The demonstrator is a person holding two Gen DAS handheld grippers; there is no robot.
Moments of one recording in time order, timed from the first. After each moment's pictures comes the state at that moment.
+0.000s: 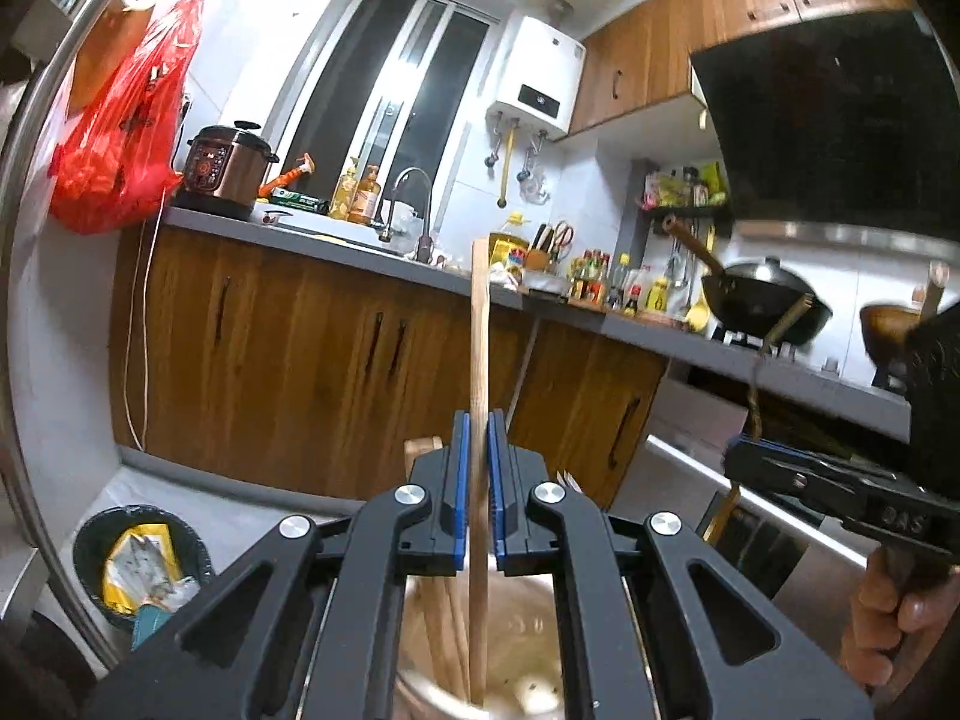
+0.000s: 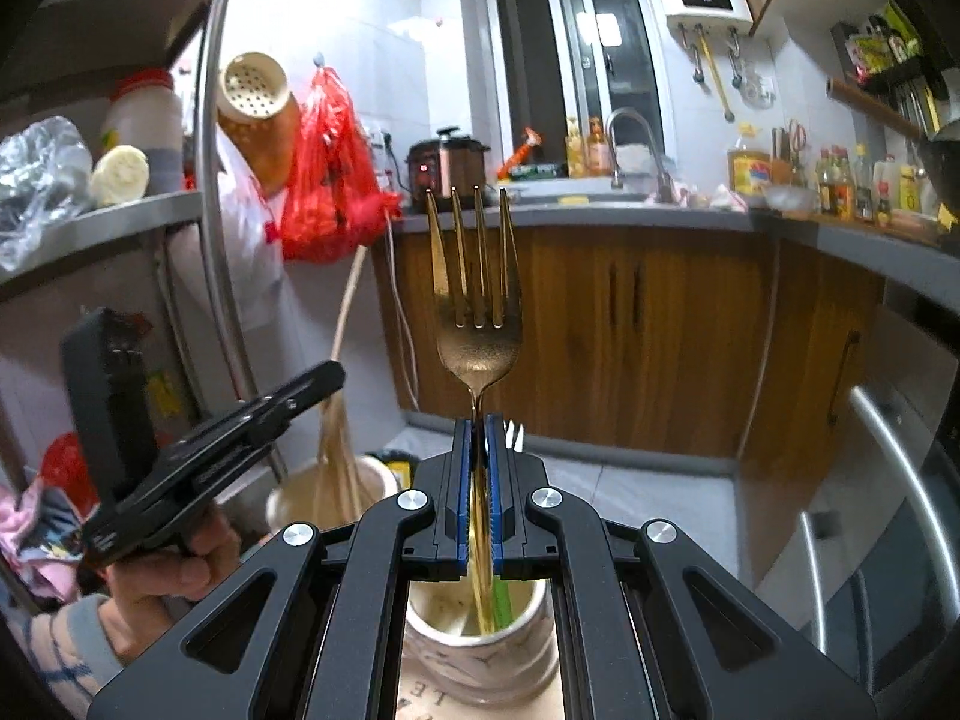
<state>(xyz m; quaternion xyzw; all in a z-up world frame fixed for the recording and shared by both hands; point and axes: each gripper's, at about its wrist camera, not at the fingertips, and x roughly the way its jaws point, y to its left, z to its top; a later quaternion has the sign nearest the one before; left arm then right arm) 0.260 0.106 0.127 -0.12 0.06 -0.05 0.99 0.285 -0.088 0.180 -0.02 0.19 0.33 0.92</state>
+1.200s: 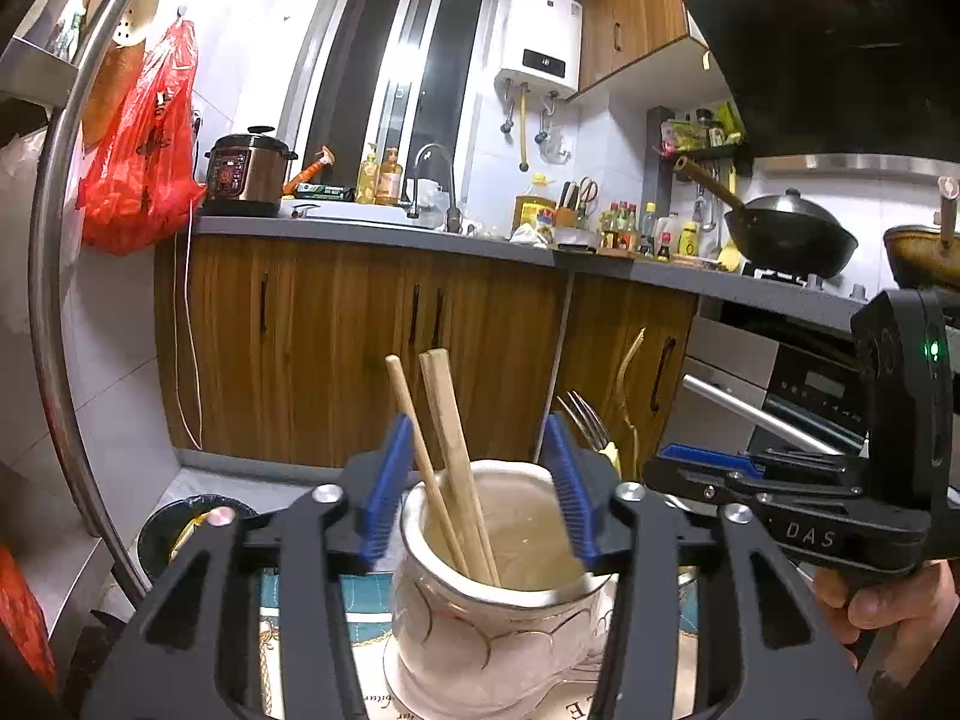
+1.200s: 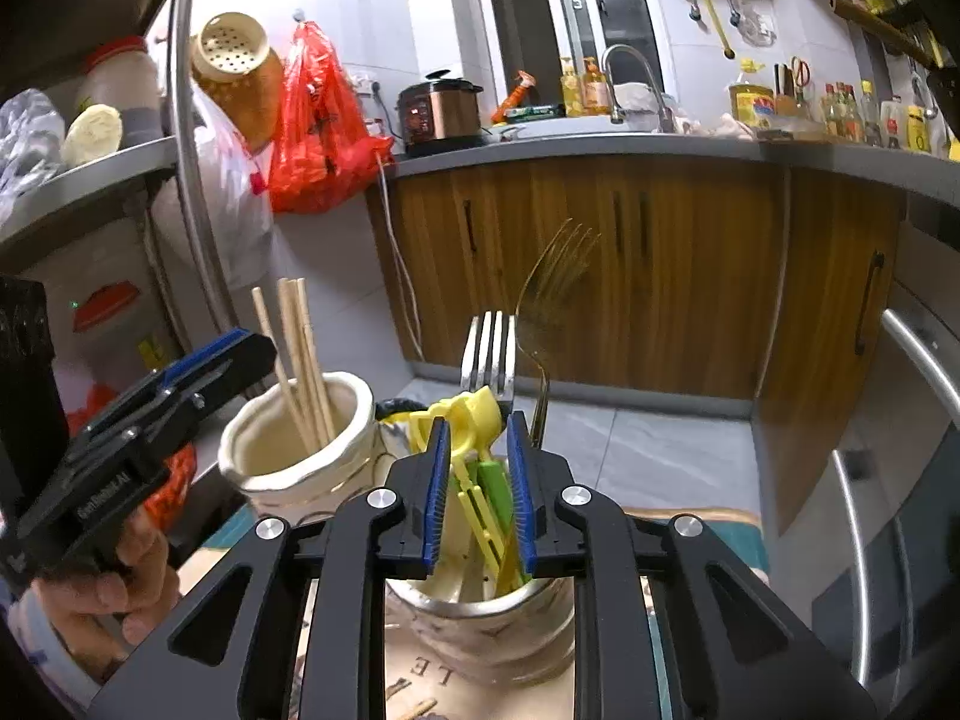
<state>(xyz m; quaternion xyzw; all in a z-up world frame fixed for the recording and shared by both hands) 0.229 0.091 0.116 -0.07 0.10 0.00 0.99 0.298 -0.072 0.130 -0.01 0.25 0.33 0.91</state>
